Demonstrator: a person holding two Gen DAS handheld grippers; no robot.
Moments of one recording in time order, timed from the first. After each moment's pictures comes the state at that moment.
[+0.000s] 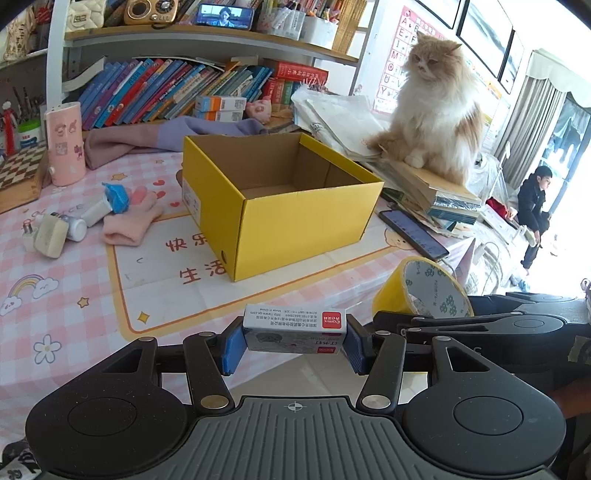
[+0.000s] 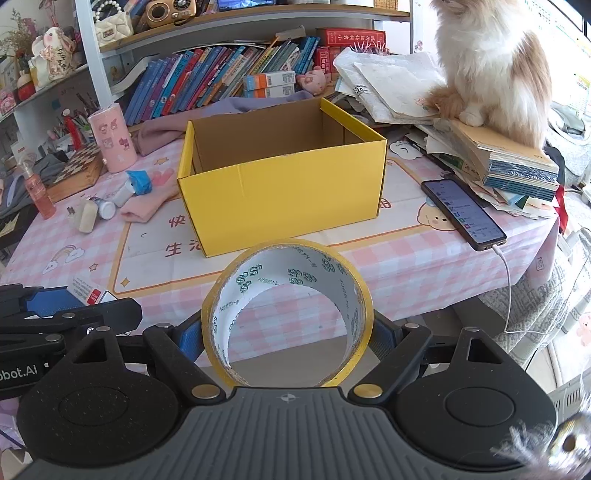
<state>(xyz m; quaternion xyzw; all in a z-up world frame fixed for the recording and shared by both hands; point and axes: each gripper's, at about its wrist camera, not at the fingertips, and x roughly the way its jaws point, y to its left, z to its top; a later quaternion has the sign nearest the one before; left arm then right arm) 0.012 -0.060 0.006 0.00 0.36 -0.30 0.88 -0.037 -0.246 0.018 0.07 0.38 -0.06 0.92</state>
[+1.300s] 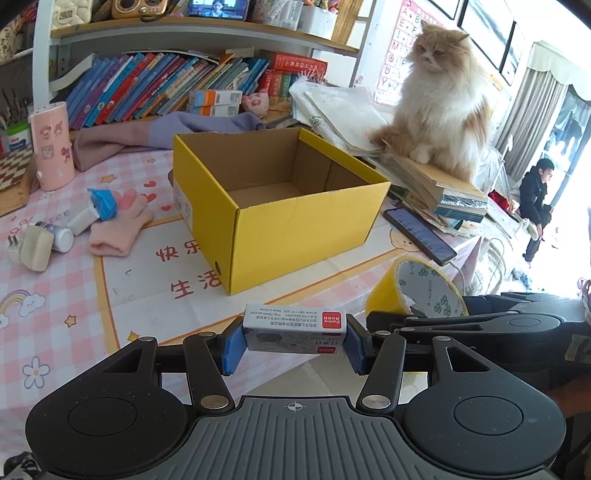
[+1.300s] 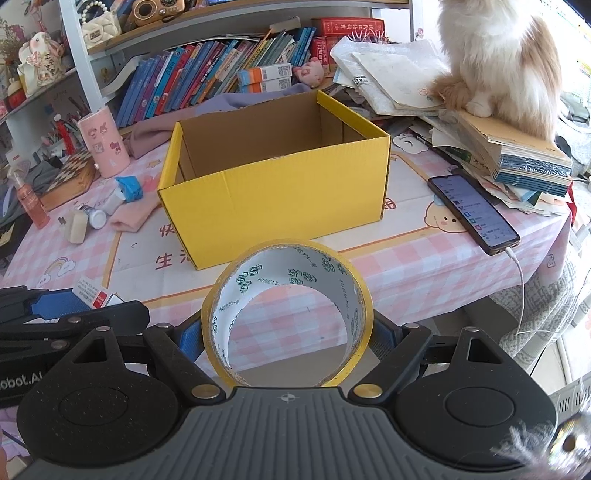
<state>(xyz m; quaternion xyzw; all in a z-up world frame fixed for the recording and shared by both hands) 0.041 -0.075 0.002 0.00 0.37 -0.29 0.88 -0.006 -0.256 0.010 0.09 0.39 -0.05 0.92</state>
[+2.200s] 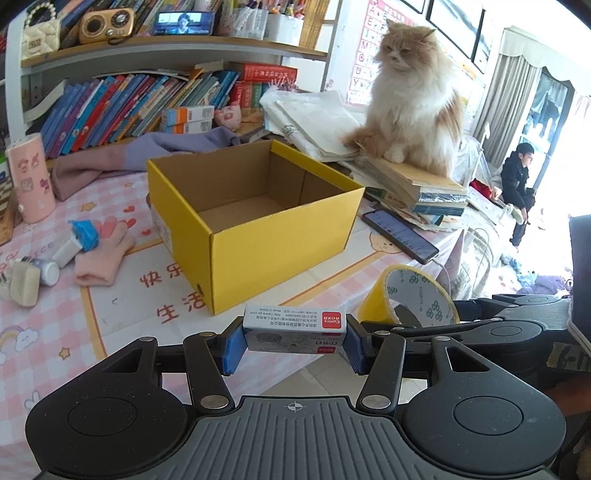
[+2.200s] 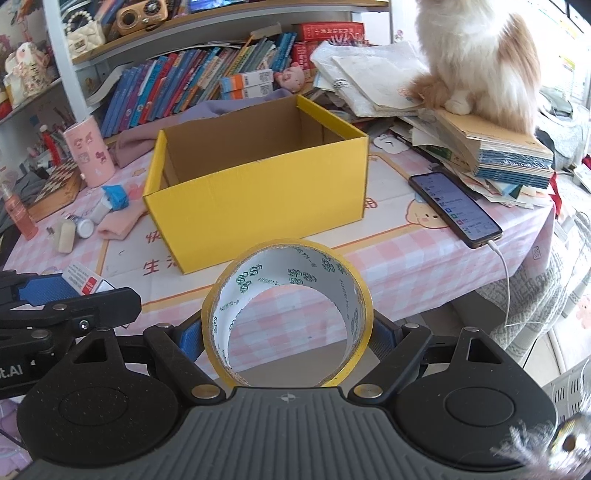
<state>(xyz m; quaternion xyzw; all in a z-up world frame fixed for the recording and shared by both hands) 0.040 -0.093 0.018 0.04 0.35 -0.33 0.88 -0.014 -0.264 0.011 0.10 0.38 -0.09 0.92</state>
